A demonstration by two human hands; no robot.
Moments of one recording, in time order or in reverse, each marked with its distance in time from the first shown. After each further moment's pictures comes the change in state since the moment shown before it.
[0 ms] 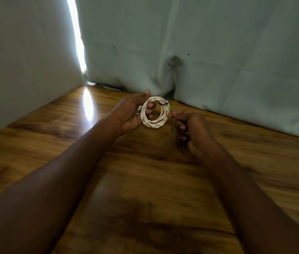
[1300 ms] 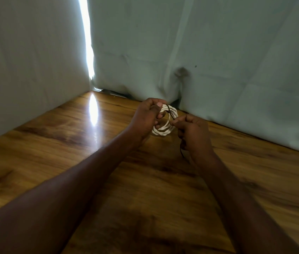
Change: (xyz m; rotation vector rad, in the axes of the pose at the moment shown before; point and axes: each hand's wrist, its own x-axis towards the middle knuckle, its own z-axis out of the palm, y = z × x) left_hand 0.009 -0.023 0.018 0.354 0.223 0.302; right_hand -0.005 -0.006 0.017 -0.151 0.093 -0.257
